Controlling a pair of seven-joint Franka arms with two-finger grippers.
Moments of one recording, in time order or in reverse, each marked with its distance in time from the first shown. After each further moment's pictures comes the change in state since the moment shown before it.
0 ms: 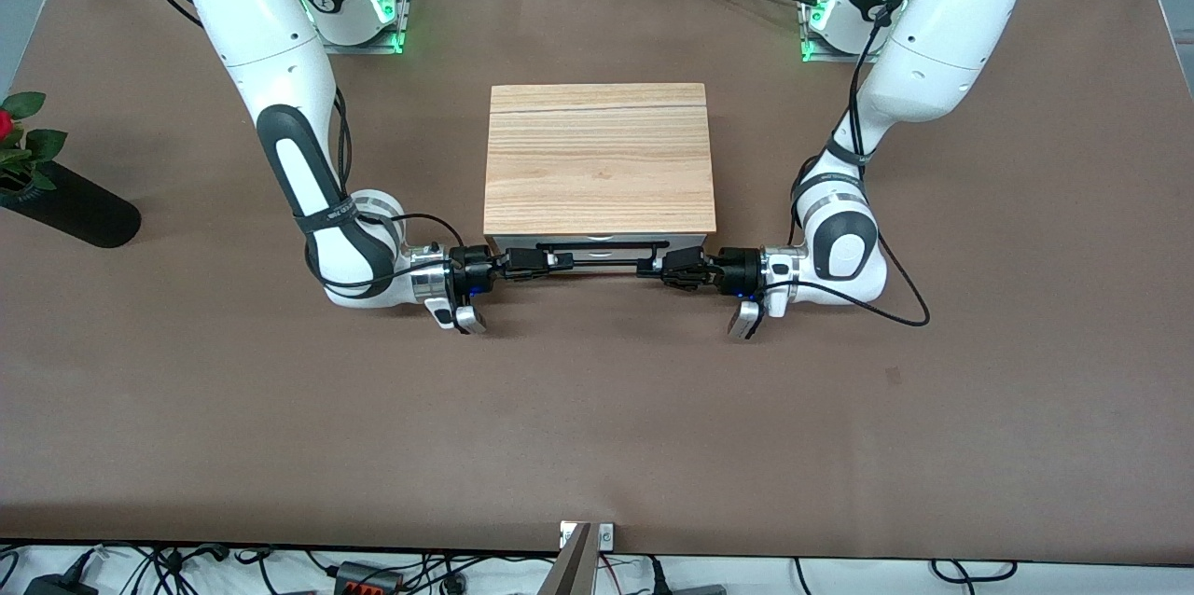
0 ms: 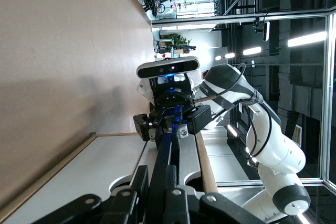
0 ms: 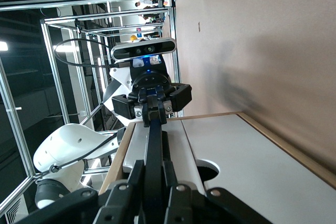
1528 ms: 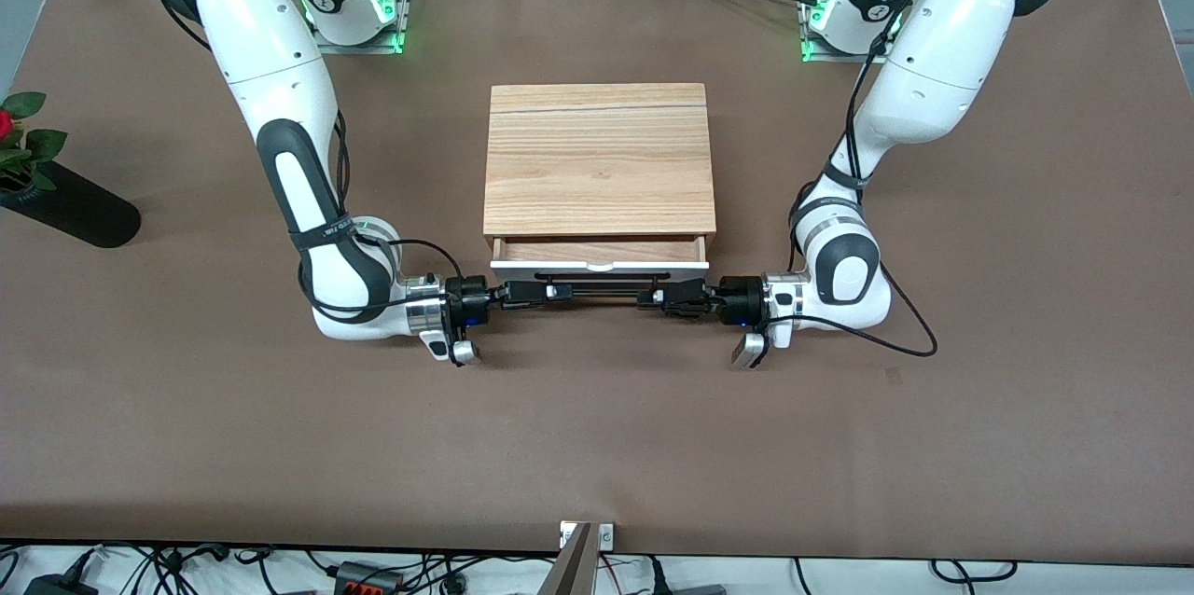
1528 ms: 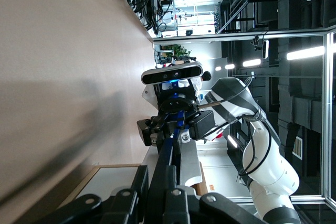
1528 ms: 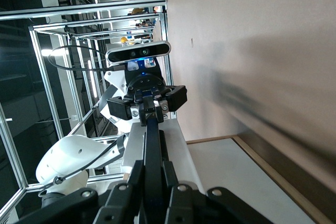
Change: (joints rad) left arm 0.014 0.100 -0.001 0.182 -0.004 0.032 -0.084; right arm 0.003 0.118 -0.030 0.246 -0.058 0.012 0.162
